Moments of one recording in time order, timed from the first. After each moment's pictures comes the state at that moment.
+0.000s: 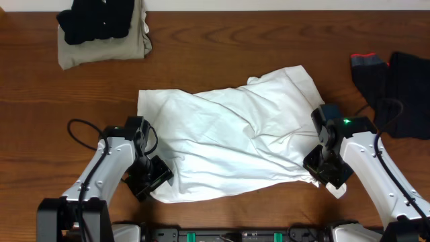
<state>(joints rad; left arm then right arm) -0.06 1.45 0.72 -1.13 0.28 -0.70 0.16 1.39 0.87 -1.28 0.02 1.00</state>
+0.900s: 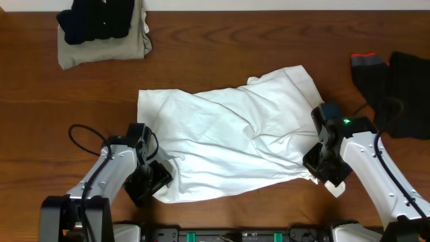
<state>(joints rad) -0.06 1.45 0.61 -0.99 0.19 -0.74 0.16 1.39 0.87 -1.25 0.02 1.00</state>
